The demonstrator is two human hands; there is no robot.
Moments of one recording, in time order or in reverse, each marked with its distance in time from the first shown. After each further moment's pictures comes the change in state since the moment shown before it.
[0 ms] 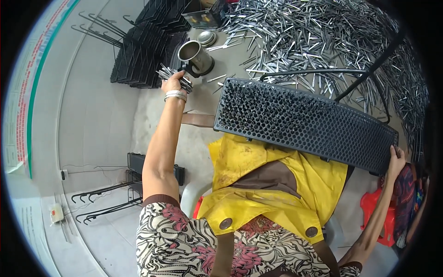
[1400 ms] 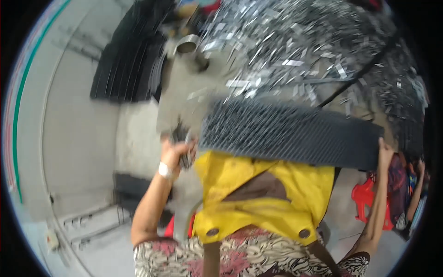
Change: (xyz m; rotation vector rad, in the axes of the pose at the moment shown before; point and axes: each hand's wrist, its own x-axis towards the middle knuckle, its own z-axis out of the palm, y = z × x) left_hand -0.142 0.014 -0.058 0.405 -0.556 -0.421; right_hand -0.007 -0.049 -0.010 -0.344 0.007 0.034
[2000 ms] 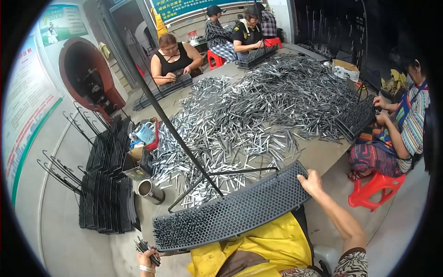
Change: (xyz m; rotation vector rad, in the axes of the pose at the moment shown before) left_hand 0.044 0.002 -0.078 -0.038 0.124 0.195; right_hand -0.079 -0.129 0.033 0.116 -0.093 0.165
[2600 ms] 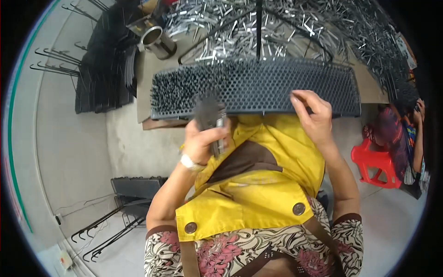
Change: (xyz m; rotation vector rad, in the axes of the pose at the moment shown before) left_hand -0.116 -0.003 0.170 -0.198 -0.547 -0.203; right_hand -0.122 -0.086 0.045 0.336 -0.207 -0.863
